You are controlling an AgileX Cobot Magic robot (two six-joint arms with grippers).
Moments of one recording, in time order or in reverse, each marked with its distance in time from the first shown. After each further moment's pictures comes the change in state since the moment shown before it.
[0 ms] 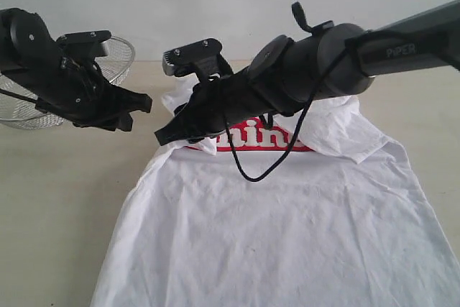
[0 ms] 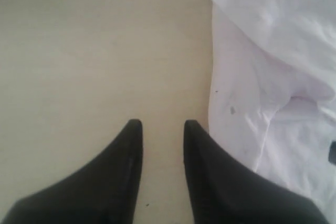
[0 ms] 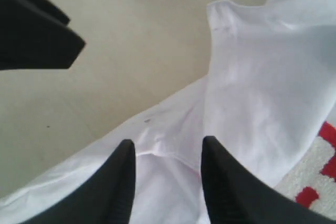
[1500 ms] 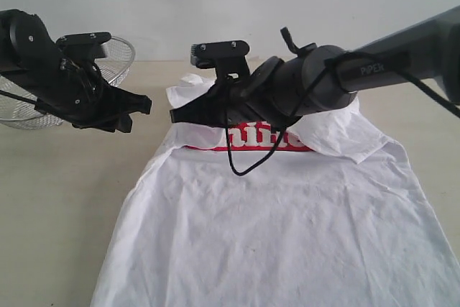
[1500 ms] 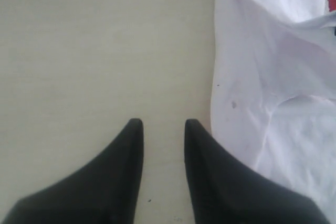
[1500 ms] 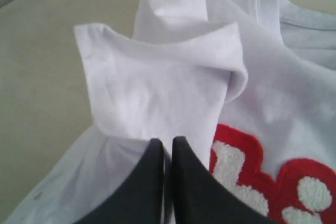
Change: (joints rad) left arm 0.000 -0.002 0.006 0.004 0.000 0.000; right arm -0.002 0.084 -0.025 0.023 -0.296 0.210
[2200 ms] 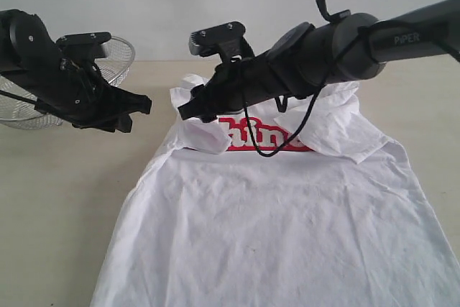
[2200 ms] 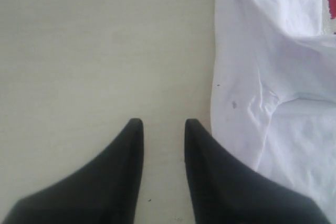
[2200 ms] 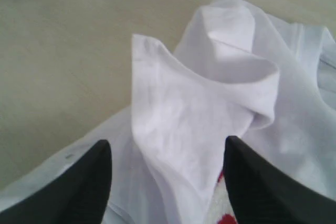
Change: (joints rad) left arm 0.000 0.000 0.000 0.000 0.000 0.000; right arm -0.093 -0.040 -0.048 0.038 0.288 -0.299
